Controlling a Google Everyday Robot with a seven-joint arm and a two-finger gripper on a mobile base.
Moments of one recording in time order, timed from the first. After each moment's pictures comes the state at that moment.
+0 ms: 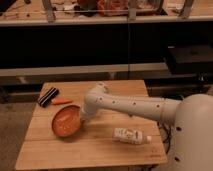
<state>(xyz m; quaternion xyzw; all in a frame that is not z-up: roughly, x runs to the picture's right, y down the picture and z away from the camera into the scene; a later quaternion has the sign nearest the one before) -0.123 0.174 0.812 -0.13 -0.34 -0.55 0.75</state>
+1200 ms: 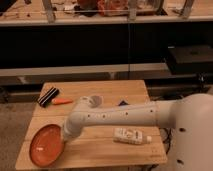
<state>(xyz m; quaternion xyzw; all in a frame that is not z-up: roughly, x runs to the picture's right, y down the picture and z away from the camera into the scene) -0.222 0.239 0.725 -0.06 -0.42 -0.65 0.62</state>
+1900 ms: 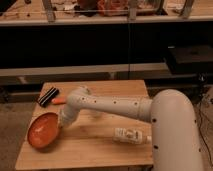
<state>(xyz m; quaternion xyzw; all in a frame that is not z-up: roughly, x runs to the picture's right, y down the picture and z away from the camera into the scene) -0.241 0.186 0.802 -0.08 -0.45 -0.58 0.67</state>
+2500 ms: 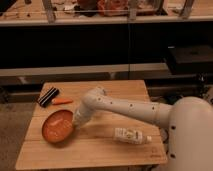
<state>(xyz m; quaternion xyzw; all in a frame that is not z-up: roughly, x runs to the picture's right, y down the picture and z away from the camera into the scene) -0.153 0.201 0.797 -0.12 -0.43 -0.53 0.73</state>
